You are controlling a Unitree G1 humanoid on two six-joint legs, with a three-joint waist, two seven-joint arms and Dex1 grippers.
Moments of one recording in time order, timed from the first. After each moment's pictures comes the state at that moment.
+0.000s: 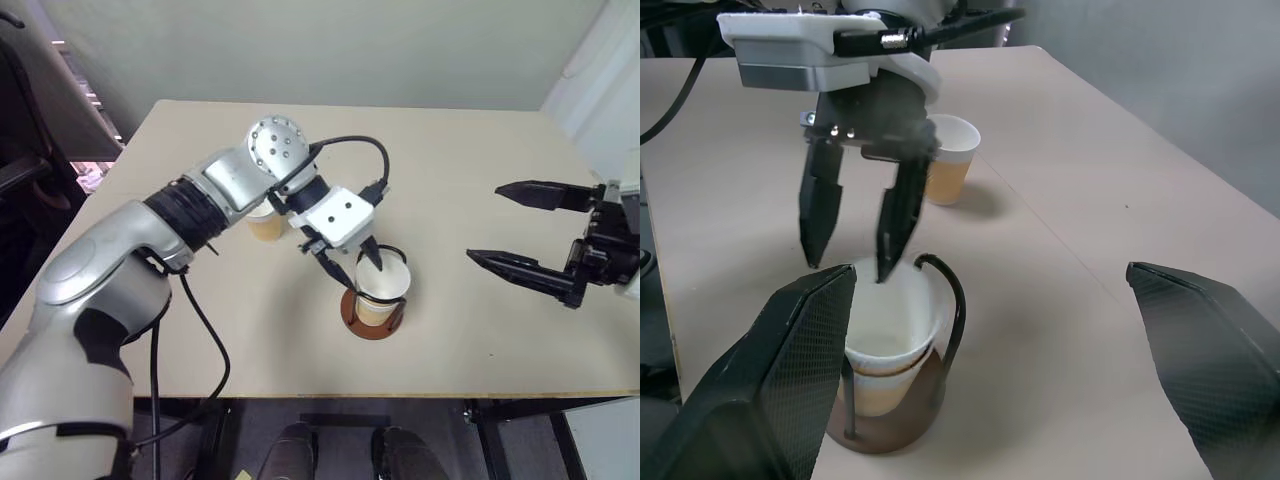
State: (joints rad) left arm -1.47 0.69 -1.04 0.47 -0.59 -0.32 -1.58; right arm -0.27 -1.12 -0.61 -0.72 1.10 0.94 0.72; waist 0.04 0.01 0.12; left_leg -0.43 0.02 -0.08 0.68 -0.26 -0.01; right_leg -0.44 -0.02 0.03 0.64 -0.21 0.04
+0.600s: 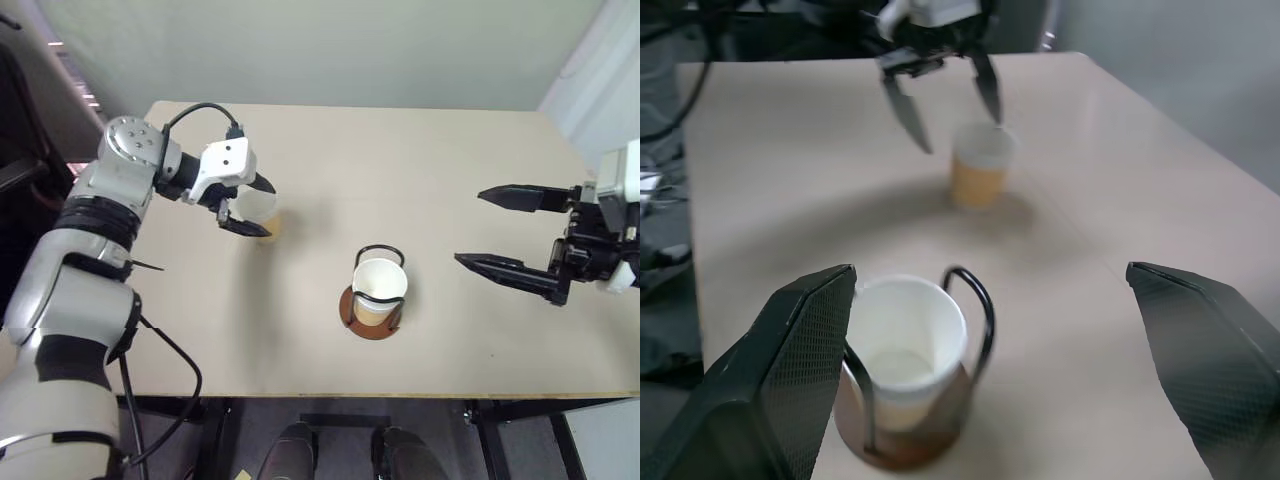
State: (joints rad) left arm -1.32 0.79 -0.51 1.05 -0.16 -0.22 -1.42; right arm -0.33 -1.14 -0.45 -0.65 1.07 0.85 0.77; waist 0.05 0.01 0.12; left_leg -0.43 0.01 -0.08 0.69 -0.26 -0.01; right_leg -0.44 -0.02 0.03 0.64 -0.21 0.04
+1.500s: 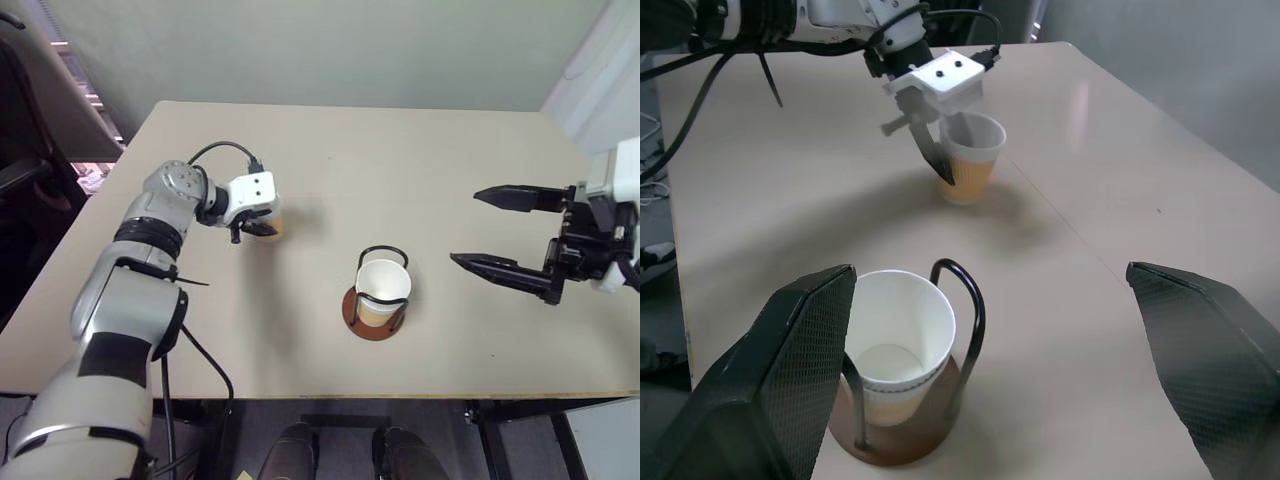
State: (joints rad) left arm -1.28 0.61 -0.38 1.27 0.22 -0.29 -1.19; right arm -0.32 -1.14 -0.46 -0.67 1.08 0.87 0.72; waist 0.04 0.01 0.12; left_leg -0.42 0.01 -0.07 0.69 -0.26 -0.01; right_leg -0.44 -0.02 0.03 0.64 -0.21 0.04
